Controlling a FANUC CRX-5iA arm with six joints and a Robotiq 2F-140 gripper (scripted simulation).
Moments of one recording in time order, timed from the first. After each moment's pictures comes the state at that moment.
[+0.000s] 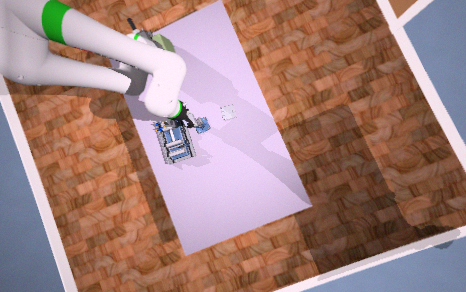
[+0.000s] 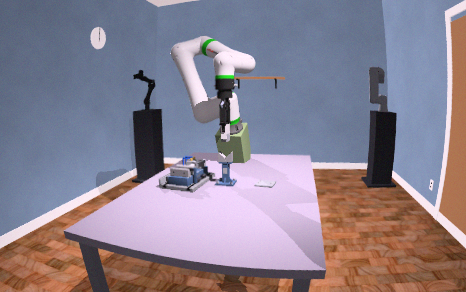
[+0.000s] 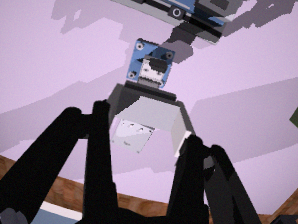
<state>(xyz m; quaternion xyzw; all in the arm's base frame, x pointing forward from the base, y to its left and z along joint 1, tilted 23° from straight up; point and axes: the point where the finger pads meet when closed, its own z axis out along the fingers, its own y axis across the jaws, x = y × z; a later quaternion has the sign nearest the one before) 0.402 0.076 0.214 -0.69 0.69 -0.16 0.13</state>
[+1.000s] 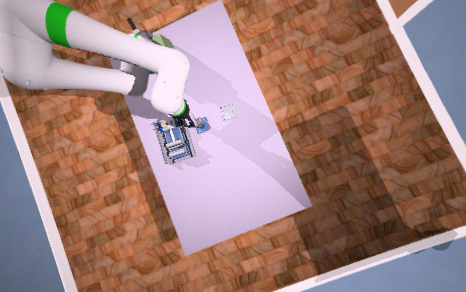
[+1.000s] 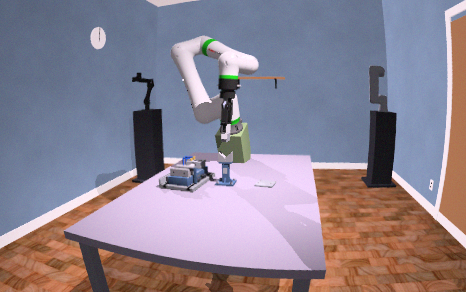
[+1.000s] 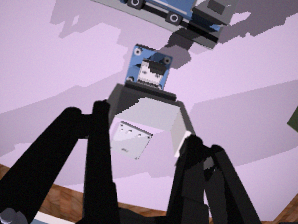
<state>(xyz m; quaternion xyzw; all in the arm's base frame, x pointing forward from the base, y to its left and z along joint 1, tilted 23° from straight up) 0.402 0.078 0.213 -0.69 0.69 -0.18 0.11</state>
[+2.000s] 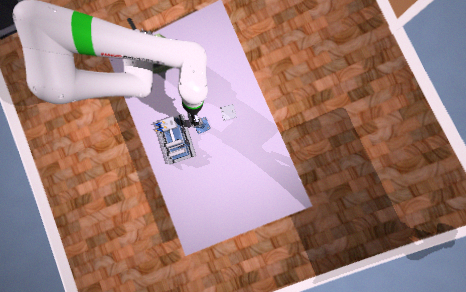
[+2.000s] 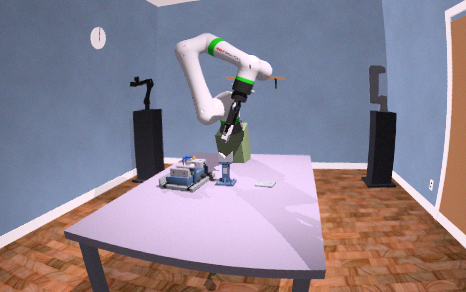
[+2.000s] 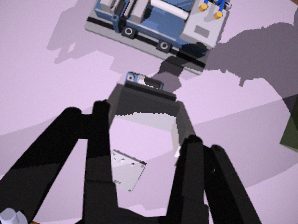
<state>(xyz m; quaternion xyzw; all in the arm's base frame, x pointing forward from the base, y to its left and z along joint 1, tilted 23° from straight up) 0.402 0.085 0.212 -0.66 0.70 -0.27 0.01</state>
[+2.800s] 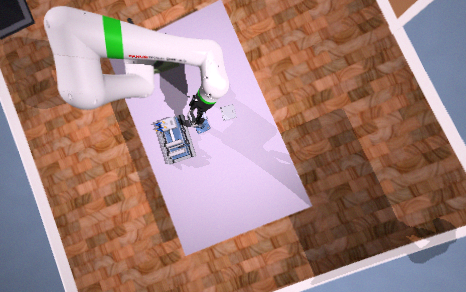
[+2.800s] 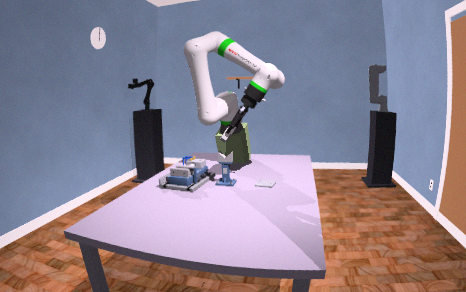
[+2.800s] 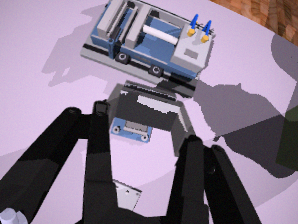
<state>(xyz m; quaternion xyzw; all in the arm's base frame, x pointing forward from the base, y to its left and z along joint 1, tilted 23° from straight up) 0.403 0.091 0.209 -0.62 0.70 -0.35 -0.08</state>
